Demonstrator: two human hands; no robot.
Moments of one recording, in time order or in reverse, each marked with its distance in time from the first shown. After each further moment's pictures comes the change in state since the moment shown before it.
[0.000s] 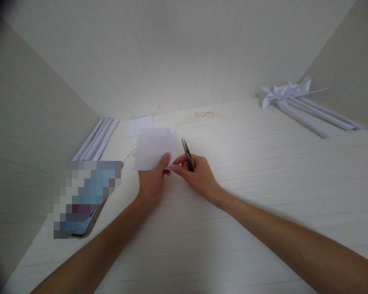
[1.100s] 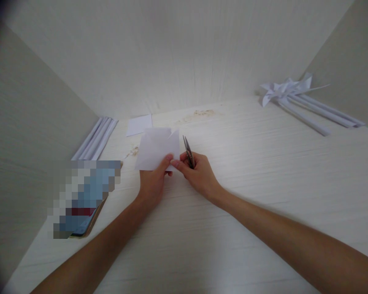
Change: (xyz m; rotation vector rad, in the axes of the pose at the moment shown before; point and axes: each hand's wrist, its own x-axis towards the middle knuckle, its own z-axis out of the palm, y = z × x) left_hand -0.003 0.003 0.001 0.048 -0.058 0.004; right_hand 0.001 0.003 0.001 0.080 0.055 0.034
